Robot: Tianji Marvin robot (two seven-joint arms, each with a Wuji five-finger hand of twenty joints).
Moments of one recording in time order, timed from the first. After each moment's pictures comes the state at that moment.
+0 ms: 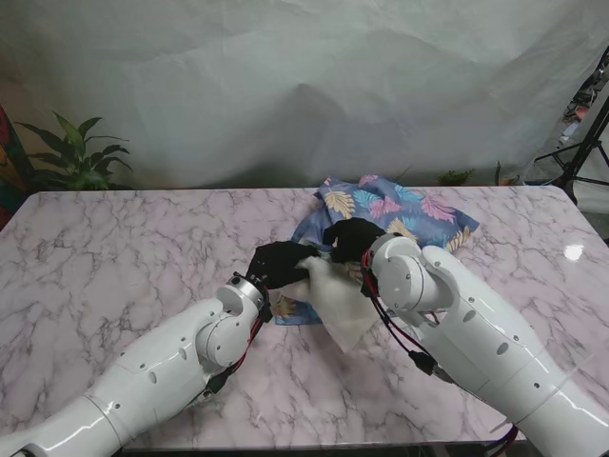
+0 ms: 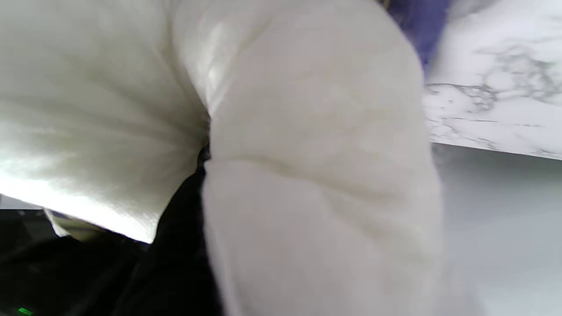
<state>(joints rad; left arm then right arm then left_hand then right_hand) 1.09 -1.22 -0.69 -1.15 0.72 -0.05 0.34 -1.08 -1.11 0.86 -1.49 -0.56 0.33 0.26 1.18 -0.33 0.16 -0.14 0.67 -0.08 0.75 0.40 0.87 0.04 0.39 0.67 0.74 0.17 0.75 0.81 0.62 0.09 1.25 0.55 0.77 -0.57 1.06 -0.23 0.77 -0.09 0.98 0.27 1.10 0.08 0.81 0.66 1.29 -0.13 1.06 0.70 1.04 0.13 1.40 0.55</state>
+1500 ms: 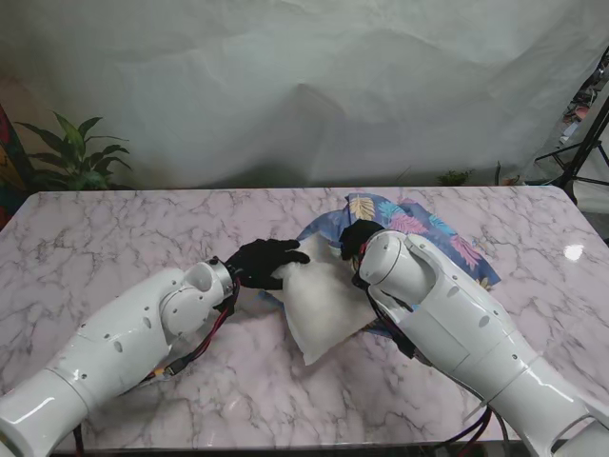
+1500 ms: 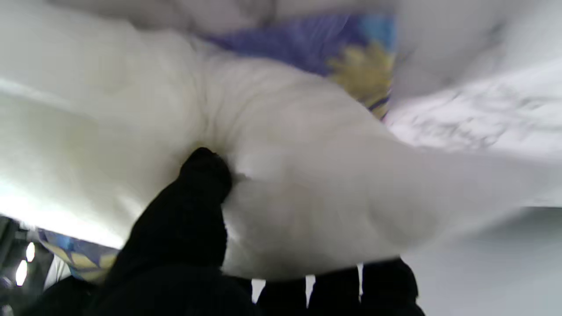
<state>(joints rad) 1.00 -1.12 -0.73 -1.11 0.74 -0.30 -0.03 -0.99 -1.19 0.81 -1.37 -0.29 0.74 0.13 0.99 -0.27 0.27 -0.05 0.28 0.07 0.30 0.34 0.20 0.14 0.18 0.32 0.17 0.17 0.35 0.50 0.08 0.13 0.72 0.44 0.77 -0.60 1.08 -0.22 0.79 -0.08 1.01 0.29 1.08 0.10 0.89 0.62 1.30 -0.30 1.38 0.86 1.12 0.02 1.69 0.65</state>
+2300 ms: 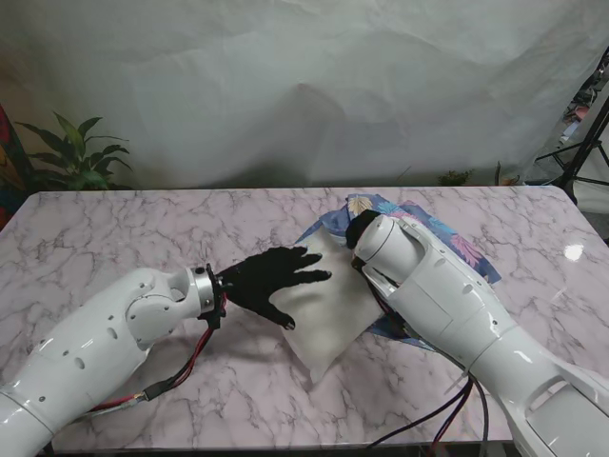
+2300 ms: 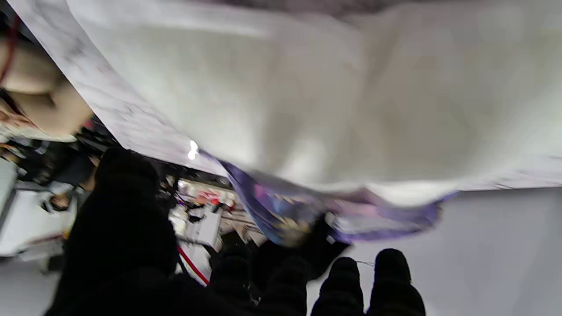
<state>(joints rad) 1.12 -1.02 -0.87 -1.34 0.75 -0.66 -0.15 -0.87 -1.27 0.78 -1.14 -0.19 0.77 0.05 0.74 -0.26 0.04 -0.04 0.16 0.06 -0.01 0.16 0.13 0.16 -0.01 0.05 0.03 0.20 0.04 0.26 -0.05 0.19 0.29 0.31 0.77 -0.60 1.08 -0.22 0.79 -0.08 1.01 0.29 1.08 0.11 0.90 0.62 1.31 -0.32 1.43 0.89 1.13 0.01 1.72 0.67</state>
